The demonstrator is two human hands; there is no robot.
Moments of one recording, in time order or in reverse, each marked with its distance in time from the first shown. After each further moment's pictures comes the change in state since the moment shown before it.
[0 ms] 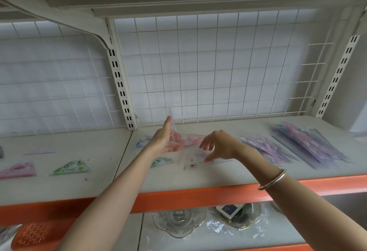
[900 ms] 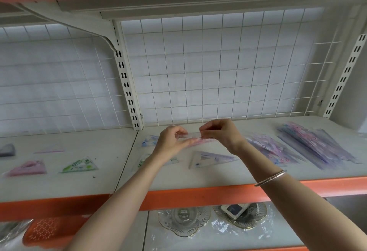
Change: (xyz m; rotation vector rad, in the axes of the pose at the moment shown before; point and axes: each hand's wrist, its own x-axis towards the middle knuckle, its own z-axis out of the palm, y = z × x) left_hand -0.006 -0.022 -0.003 0.655 0.143 0.666; right_hand 0.007 -0.016 0.001 0.958 0.351 0.065
